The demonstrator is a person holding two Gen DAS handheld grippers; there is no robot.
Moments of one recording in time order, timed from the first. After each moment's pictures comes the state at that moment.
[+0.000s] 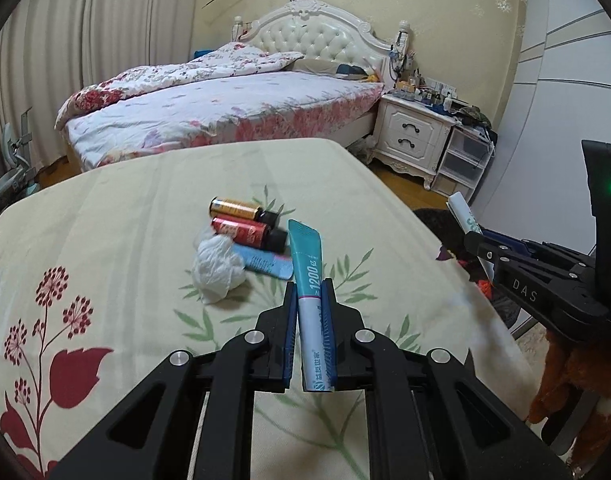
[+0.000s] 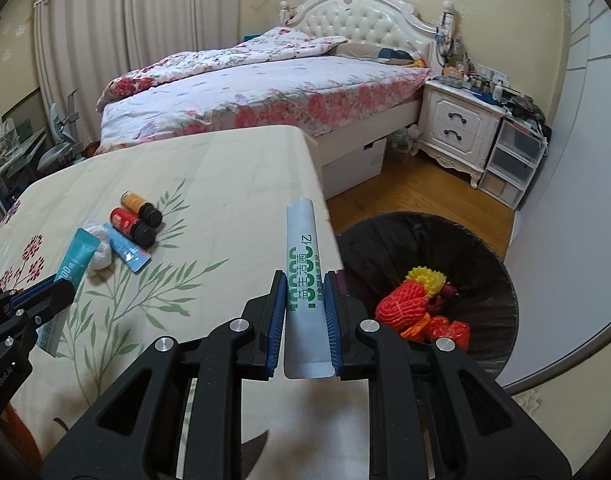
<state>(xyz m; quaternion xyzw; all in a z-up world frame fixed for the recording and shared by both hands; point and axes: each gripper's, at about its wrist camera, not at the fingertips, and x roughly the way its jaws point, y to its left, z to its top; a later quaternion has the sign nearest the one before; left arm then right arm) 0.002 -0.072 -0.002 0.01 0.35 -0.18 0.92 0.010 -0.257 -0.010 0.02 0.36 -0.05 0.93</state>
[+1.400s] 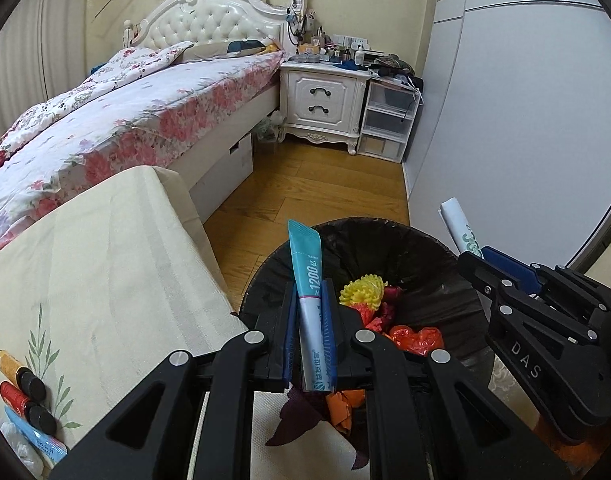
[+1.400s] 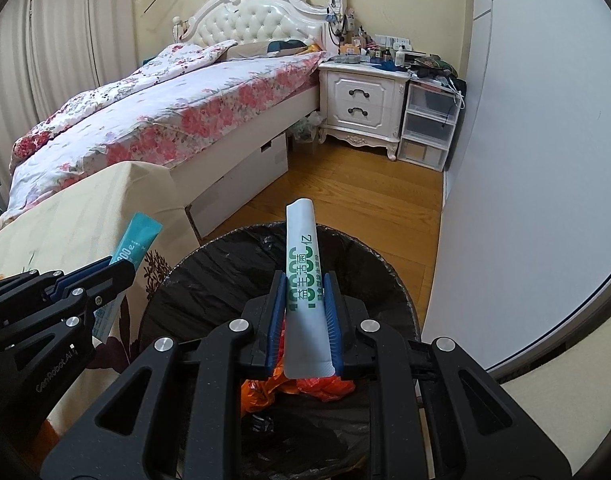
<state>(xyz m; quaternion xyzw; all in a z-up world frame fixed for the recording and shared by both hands) 0.097 -0.265 -0.033 0.09 0.38 -0.31 0.87 0.043 -0.394 -0.041 0.09 0.35 -0.19 0.91</state>
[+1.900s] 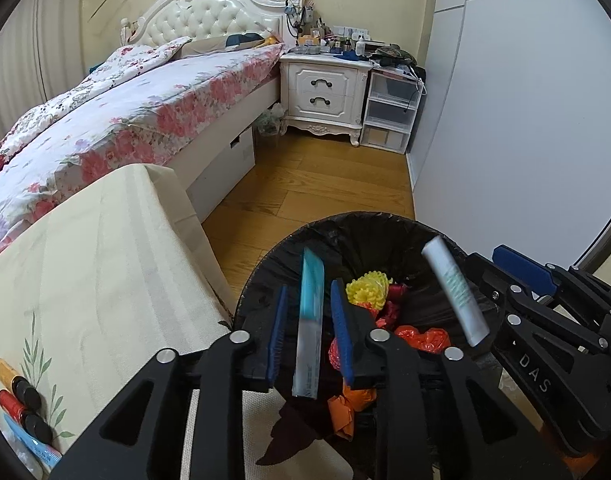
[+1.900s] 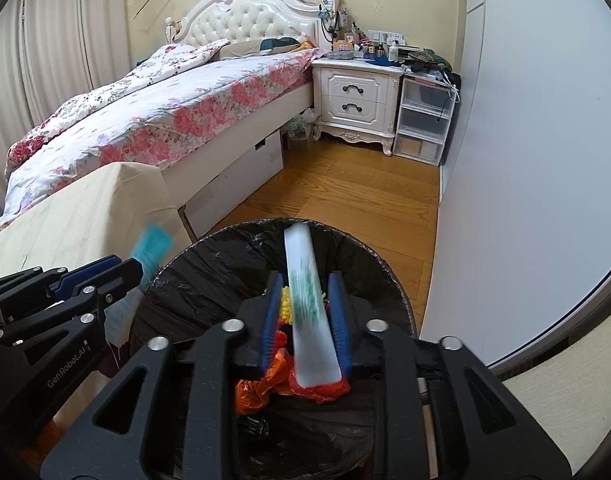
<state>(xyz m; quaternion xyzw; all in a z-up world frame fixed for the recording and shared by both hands) 0.102 -0.278 -0.040 0.11 0.39 -0.30 0.86 0.042 -0.402 -0.046 0.09 0.35 -0.20 0.91</state>
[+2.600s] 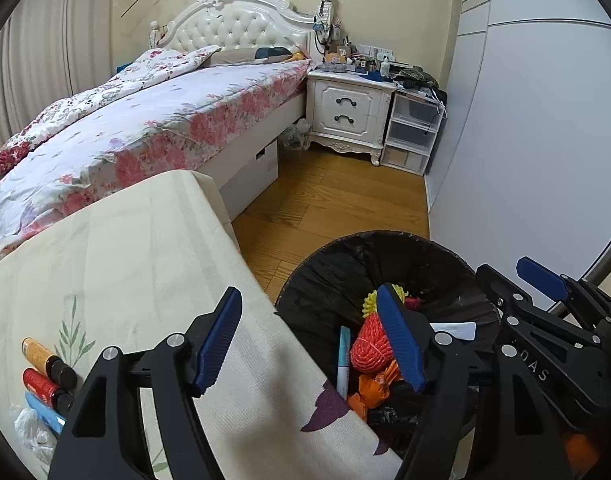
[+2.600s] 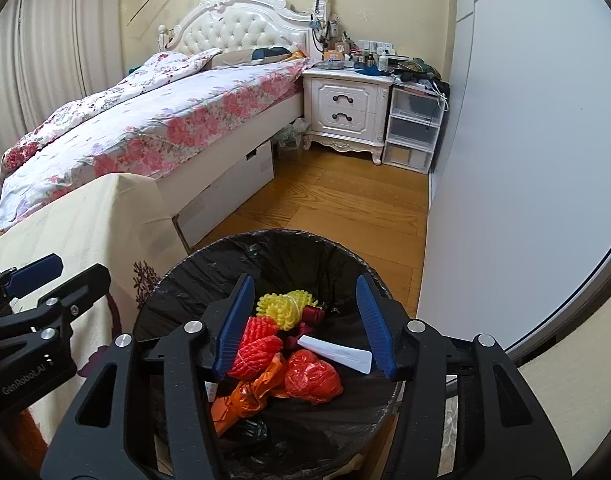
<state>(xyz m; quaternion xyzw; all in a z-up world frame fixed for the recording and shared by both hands) 0.094 -0.245 -0.016 0.08 0.37 -0.27 0.89 0.038 -0.392 -0.032 0.08 0.34 -0.21 0.91</state>
